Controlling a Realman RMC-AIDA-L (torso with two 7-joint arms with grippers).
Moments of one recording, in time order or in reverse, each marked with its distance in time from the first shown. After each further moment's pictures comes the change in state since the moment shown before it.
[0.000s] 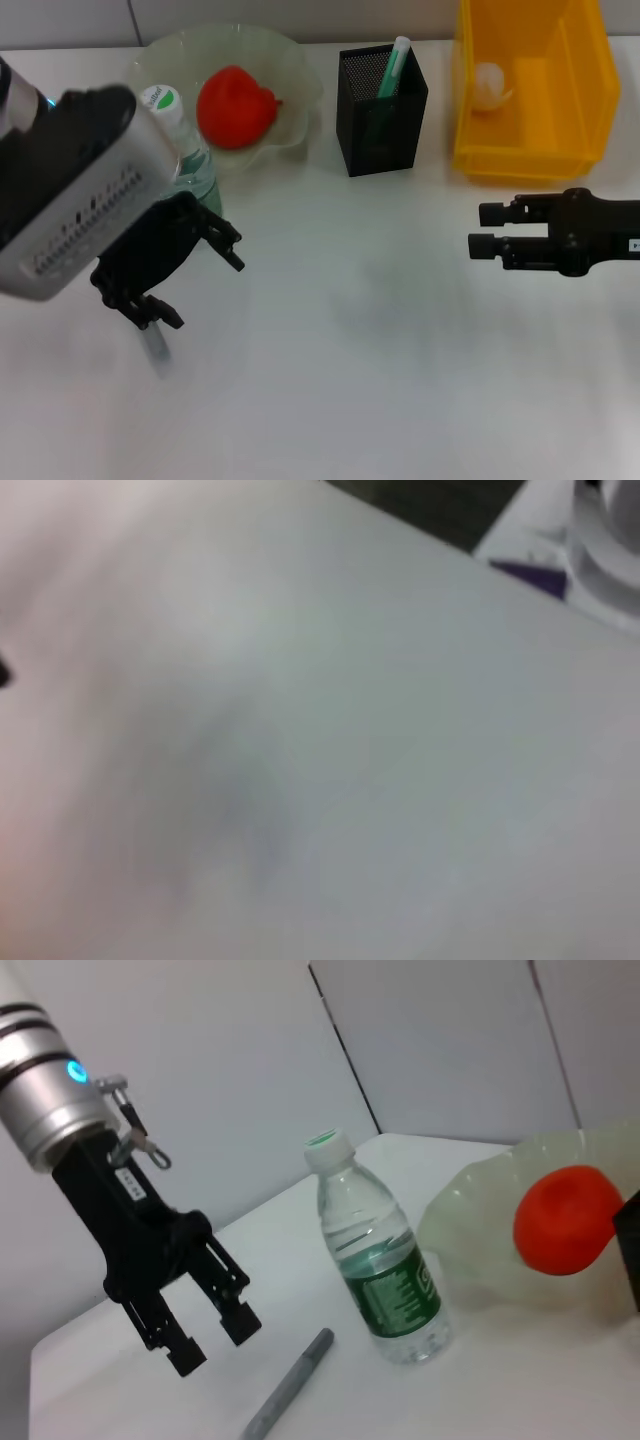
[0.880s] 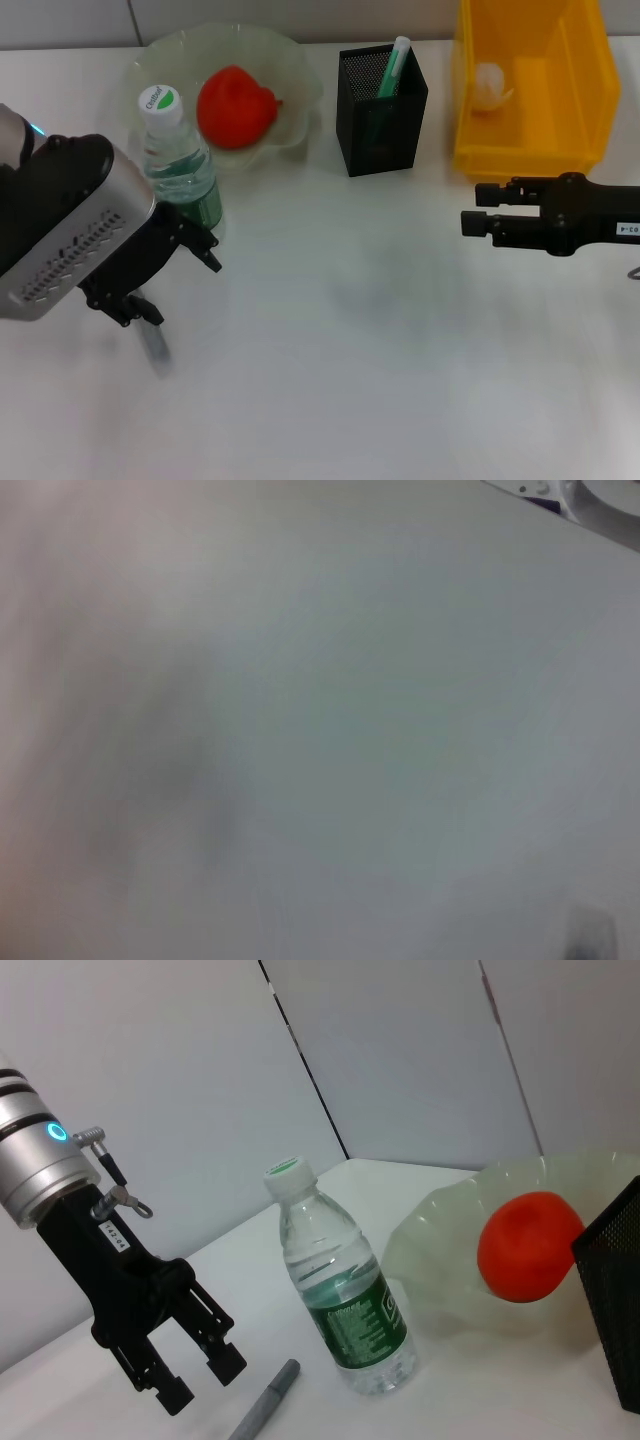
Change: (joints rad) left arm 0.058 -0.017 -0.010 -0.055 0.072 -0.087 0.137; right arm 0.005 0.013 0.007 0.013 0.026 0.064 0.000
